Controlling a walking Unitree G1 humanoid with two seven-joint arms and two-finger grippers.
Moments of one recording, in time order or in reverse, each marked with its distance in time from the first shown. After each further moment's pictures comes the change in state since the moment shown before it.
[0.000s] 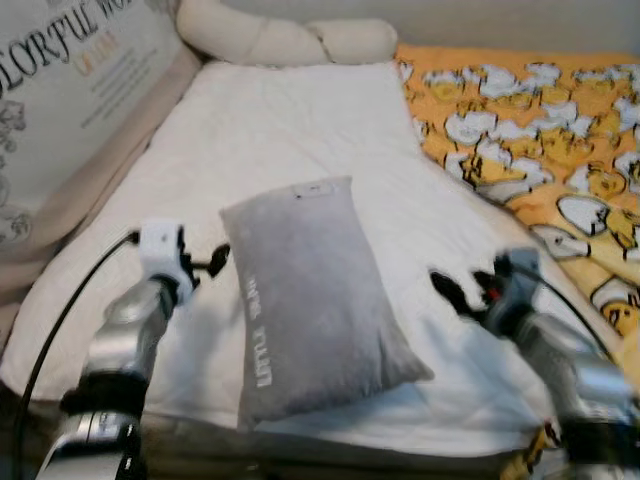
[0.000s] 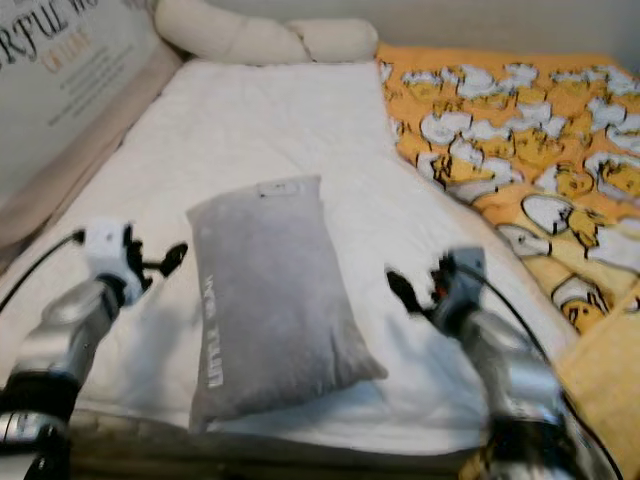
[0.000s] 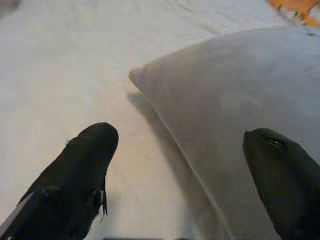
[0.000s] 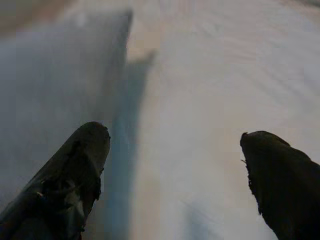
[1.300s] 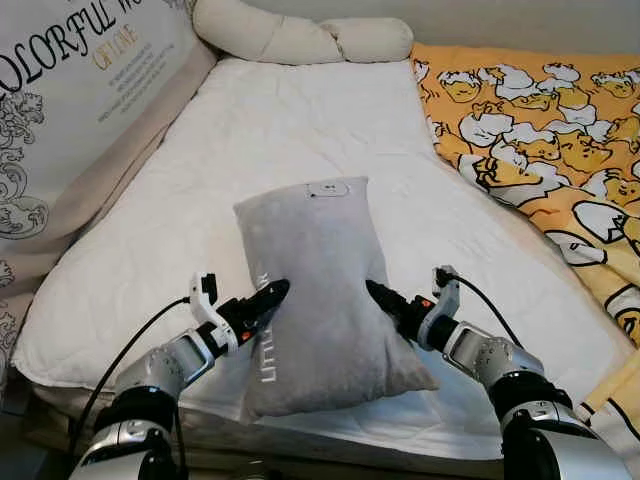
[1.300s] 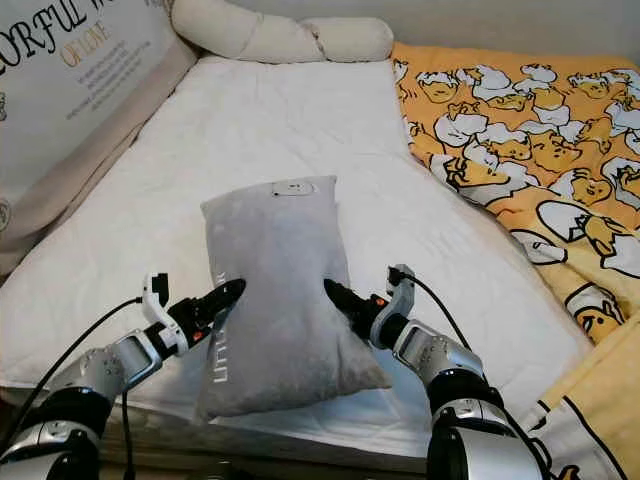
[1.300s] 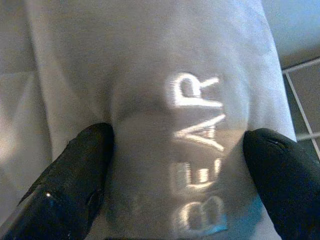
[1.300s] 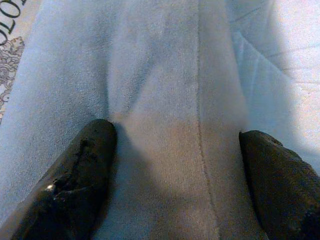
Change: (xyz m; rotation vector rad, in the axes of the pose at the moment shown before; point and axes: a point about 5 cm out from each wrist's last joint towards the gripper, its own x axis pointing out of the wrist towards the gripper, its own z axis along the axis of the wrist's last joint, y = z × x) left arm -0.001 -0.058 -0.064 -0.718 0.232 -0.496; right arm 0.046 0.045 -0.063 0.502 0.216 0.297
